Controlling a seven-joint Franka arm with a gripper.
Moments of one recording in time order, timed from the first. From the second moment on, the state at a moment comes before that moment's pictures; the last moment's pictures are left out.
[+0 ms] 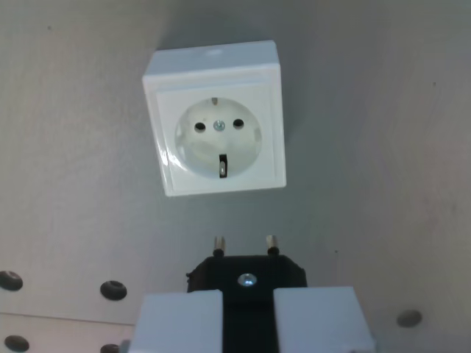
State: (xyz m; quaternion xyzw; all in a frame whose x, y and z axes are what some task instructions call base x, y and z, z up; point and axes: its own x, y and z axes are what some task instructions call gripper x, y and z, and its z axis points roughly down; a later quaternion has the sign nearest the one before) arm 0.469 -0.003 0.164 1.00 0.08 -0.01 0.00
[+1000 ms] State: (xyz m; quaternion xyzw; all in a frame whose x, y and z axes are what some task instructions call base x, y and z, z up) arm 0.474 0.004 0.126 0.99 0.13 0.00 0.00
